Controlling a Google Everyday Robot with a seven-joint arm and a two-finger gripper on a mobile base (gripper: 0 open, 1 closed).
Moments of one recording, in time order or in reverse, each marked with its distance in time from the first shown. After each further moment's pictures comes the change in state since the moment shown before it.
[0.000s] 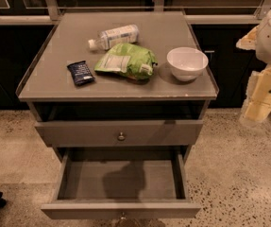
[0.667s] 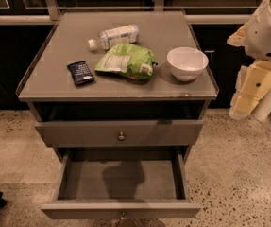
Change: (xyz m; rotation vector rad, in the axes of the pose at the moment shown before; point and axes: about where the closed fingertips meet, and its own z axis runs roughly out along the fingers) arm -0.012 -0.014 0.010 -0.001 -0.027 -0.018
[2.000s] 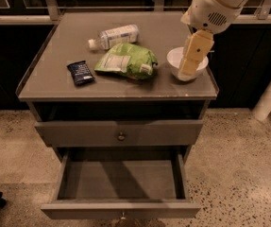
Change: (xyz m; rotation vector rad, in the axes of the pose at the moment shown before) arm -0.095 -0.089 0.049 -0.001 -0.148 -0.061
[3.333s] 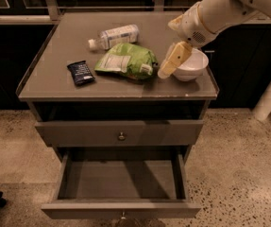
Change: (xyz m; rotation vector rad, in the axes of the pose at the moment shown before) arm -0.015 -0.051 0.067 0.069 -0.297 0.058
